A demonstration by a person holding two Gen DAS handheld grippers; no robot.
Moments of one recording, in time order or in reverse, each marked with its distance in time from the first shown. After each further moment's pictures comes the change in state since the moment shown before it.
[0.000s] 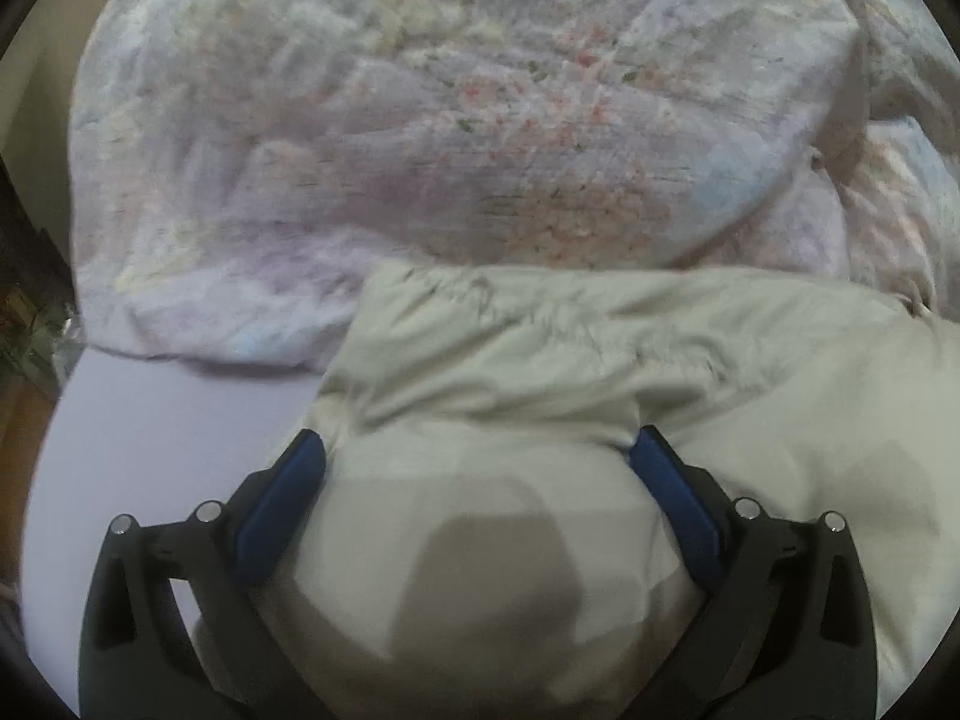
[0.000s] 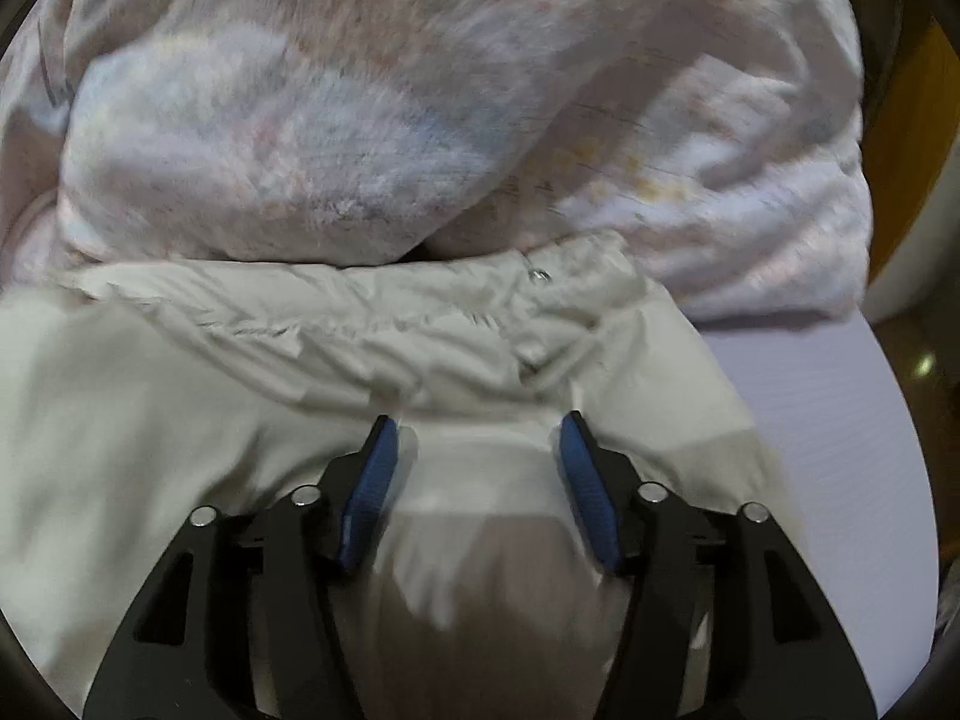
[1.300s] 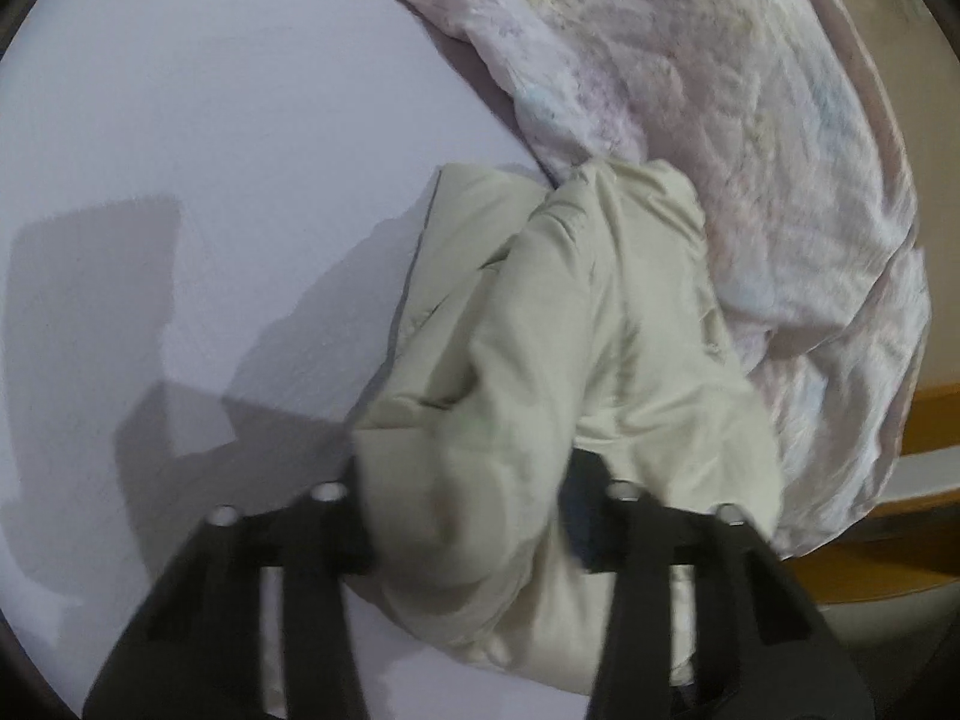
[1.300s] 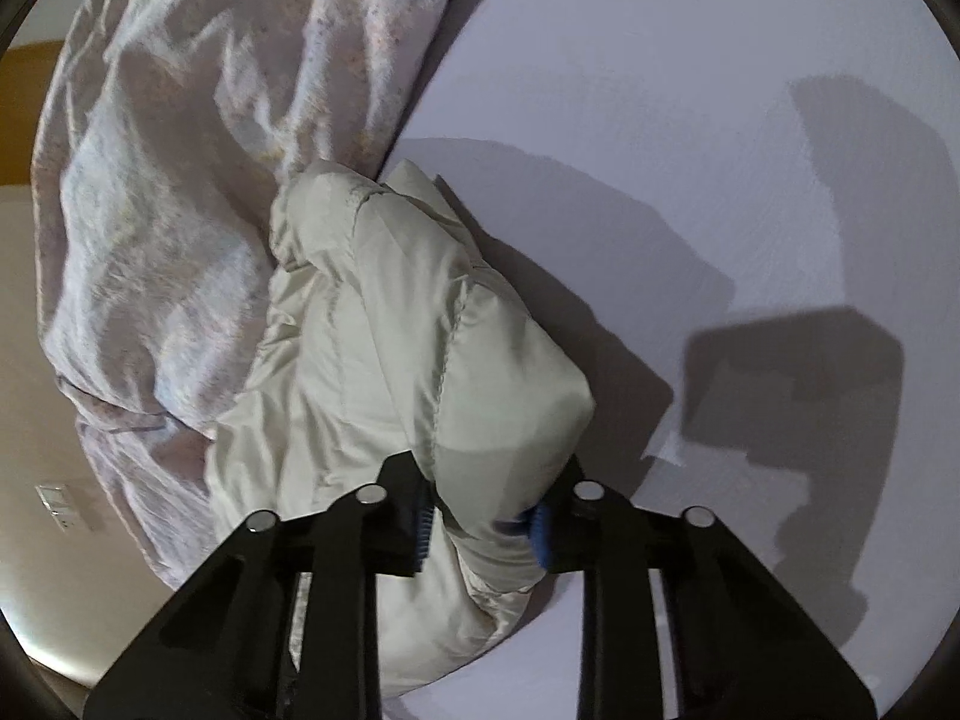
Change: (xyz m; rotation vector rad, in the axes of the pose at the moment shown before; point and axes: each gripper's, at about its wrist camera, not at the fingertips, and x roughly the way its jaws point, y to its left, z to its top) left arm -0.056 0.097 -0.113 -0.848 0.222 -0.453; right arm -0.039 -0.128 -0.118 0.990 0.216 0.456
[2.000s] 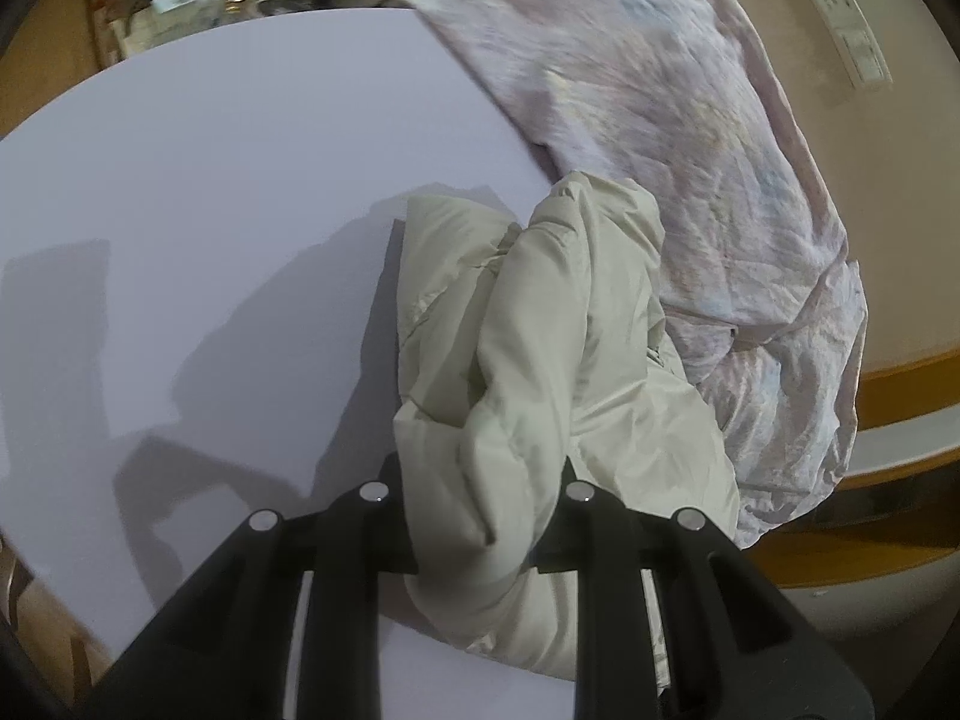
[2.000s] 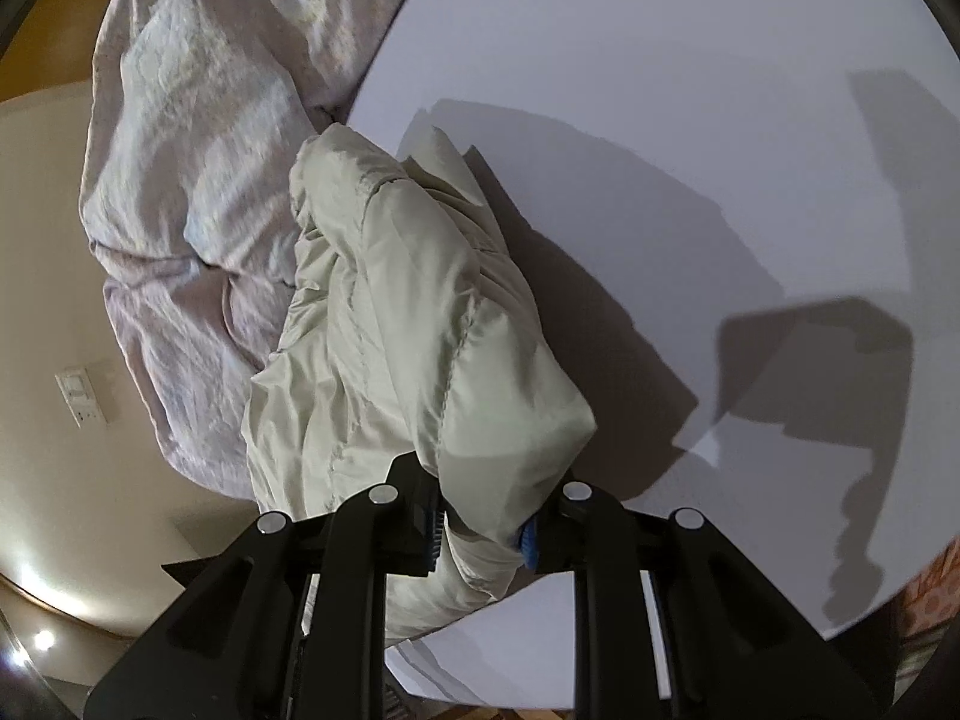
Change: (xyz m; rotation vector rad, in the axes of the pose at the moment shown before) left arm -0.150 0.096 -0.027 0.012 -0.060 -0.028; right arm -0.061 -0.035 -0.117 -0.033 0.191 0.043
